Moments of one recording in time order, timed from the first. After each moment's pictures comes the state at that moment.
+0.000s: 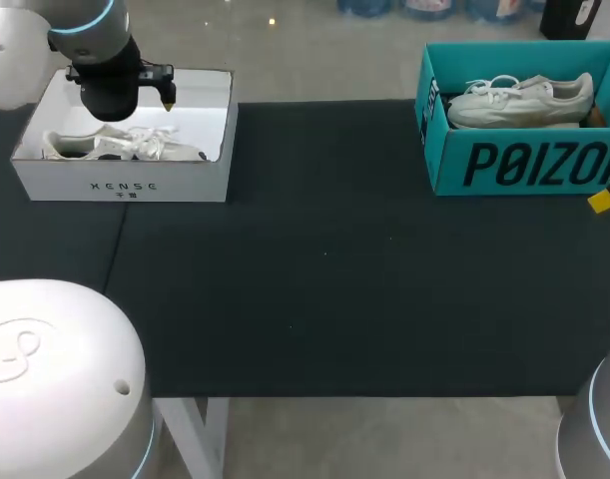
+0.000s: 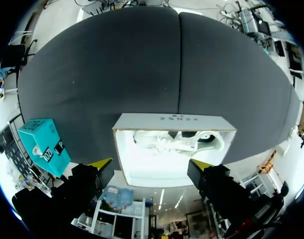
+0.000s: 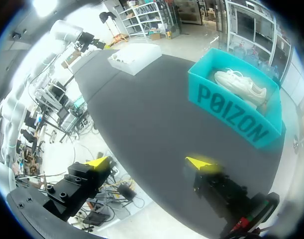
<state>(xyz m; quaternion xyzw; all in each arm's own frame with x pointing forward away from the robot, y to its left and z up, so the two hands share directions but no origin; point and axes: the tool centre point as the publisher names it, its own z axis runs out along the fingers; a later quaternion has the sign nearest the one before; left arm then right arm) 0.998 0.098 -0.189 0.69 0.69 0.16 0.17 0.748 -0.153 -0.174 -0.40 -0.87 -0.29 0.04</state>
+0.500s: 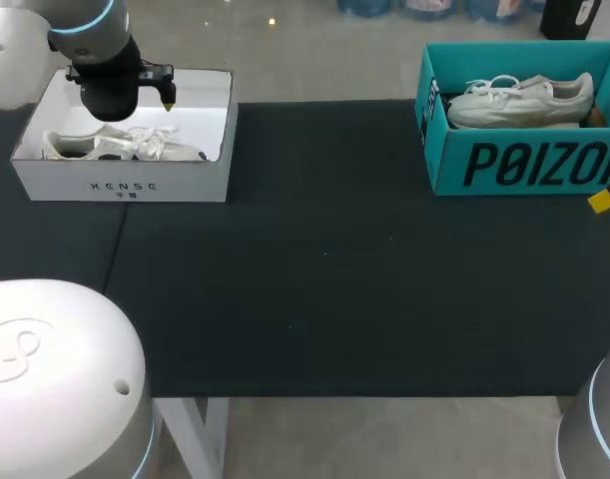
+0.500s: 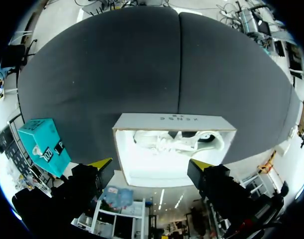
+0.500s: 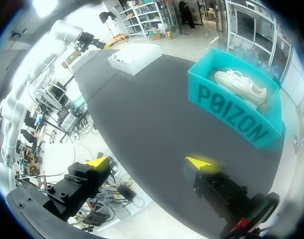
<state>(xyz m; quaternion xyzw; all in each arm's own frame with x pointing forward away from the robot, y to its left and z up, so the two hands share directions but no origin) 0.998 0.098 -0.189 0.69 0.69 0.16 0.17 0.748 -0.153 -0.174 -0.40 -0.87 -0.29 0.04</state>
